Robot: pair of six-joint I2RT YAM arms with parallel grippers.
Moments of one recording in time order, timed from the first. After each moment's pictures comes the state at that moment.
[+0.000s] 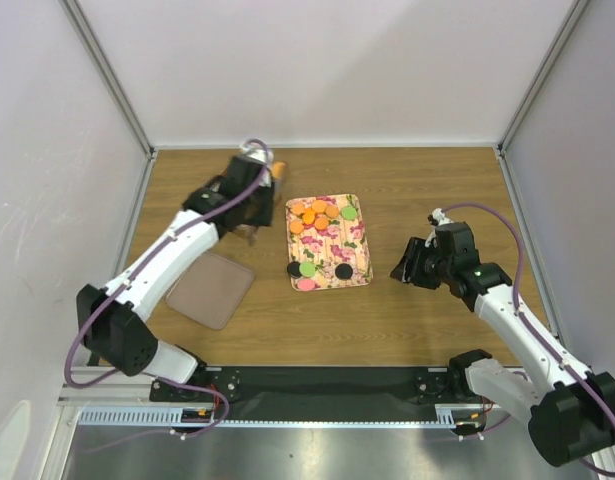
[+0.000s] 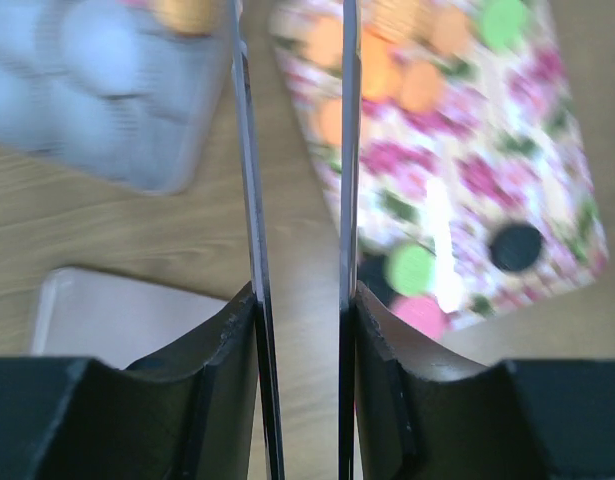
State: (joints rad) left arm -0.56 1.47 1.37 -0.71 -0.17 -0.26; right arm 0.31 0.95 0.70 -0.53 -0.21 0.51
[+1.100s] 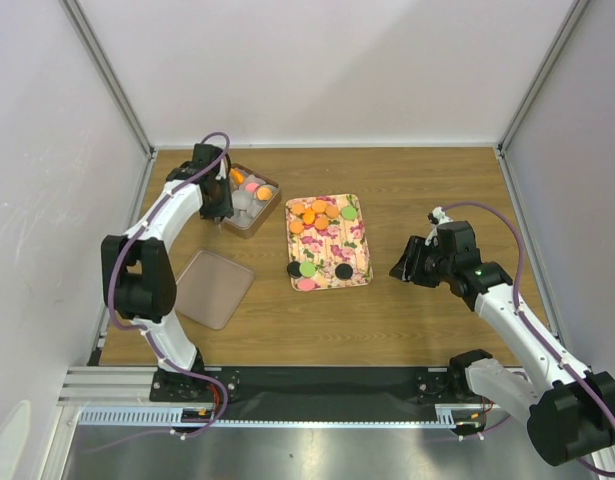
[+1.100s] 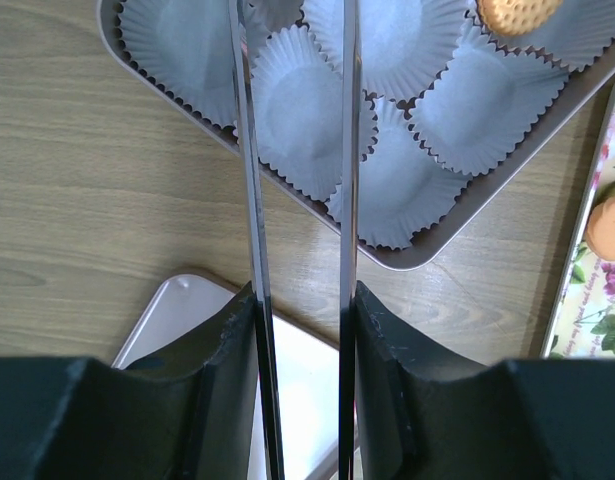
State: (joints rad) left arm -0.13 1.76 1.44 -0.72 -0.13 -0.23; right arm 0.29 0.98 0.70 -0.50 -0.25 0.50
